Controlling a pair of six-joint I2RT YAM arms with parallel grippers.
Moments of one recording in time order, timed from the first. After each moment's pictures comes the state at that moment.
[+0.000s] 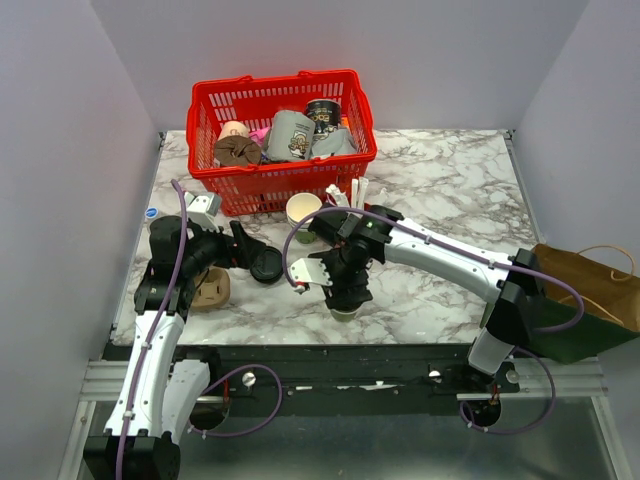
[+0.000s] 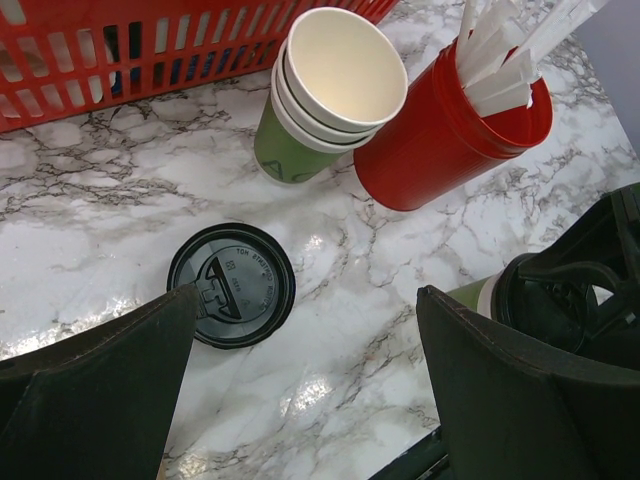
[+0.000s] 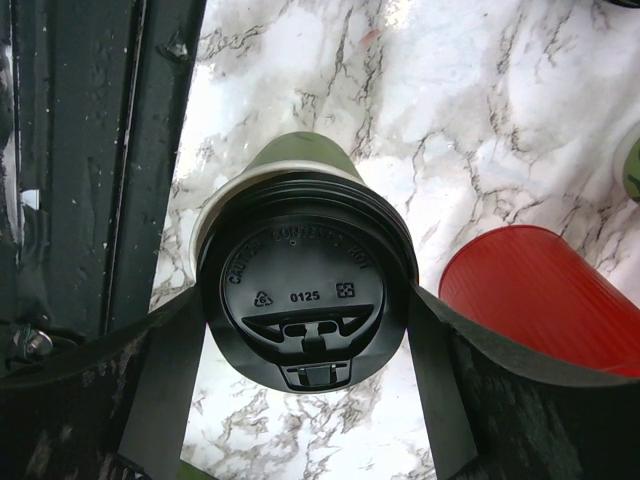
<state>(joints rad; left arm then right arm) -0.01 0.73 0.68 -0.37 0.56 -0.23 1.02 1.71 1.56 -1.16 -0.26 -0.90</state>
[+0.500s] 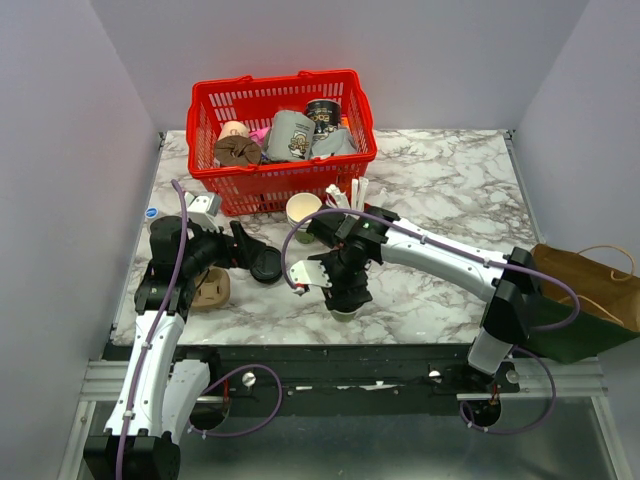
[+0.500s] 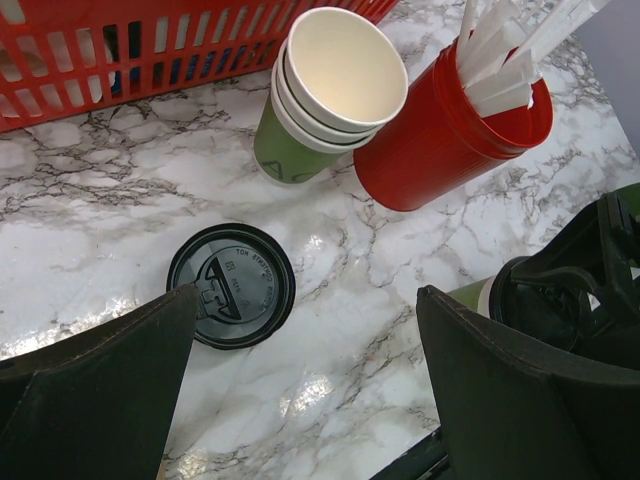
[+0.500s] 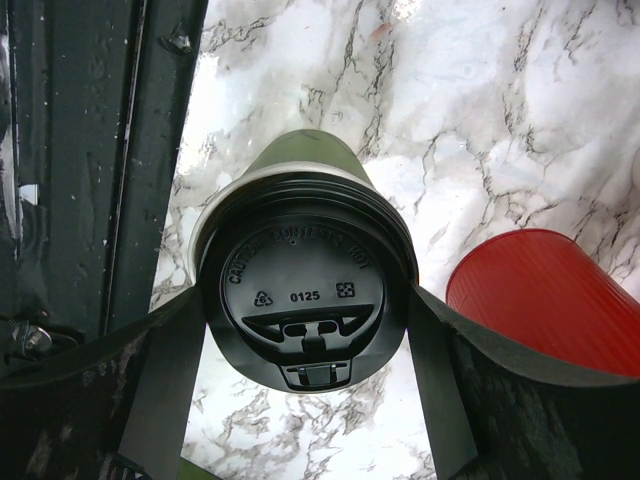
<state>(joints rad) -0.01 0.73 0.67 -0.36 0.56 -0.23 1.02 1.72 1.54 -1.16 -0.26 -0.91</state>
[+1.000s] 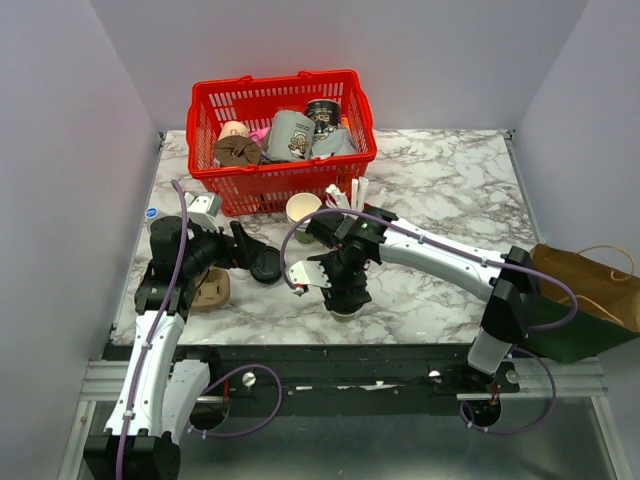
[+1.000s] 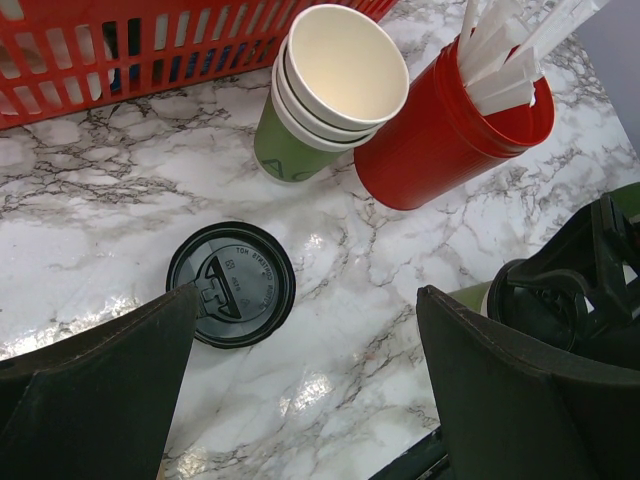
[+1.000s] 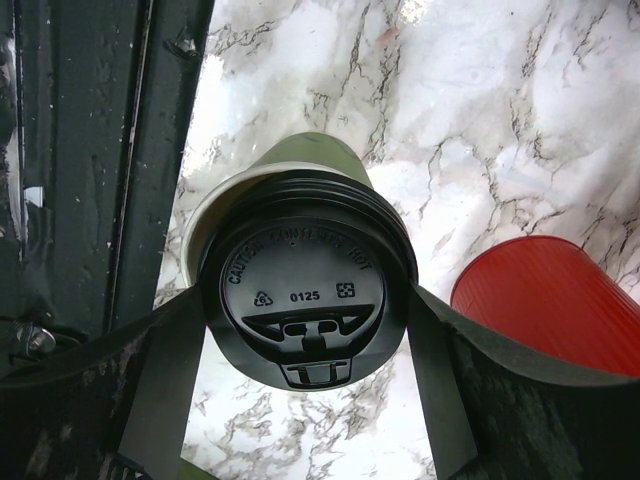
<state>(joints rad) -0.01 0.73 0.67 -0.36 0.56 -0.23 1.02 1.74 1.55 -1.16 -0.27 -0.91</state>
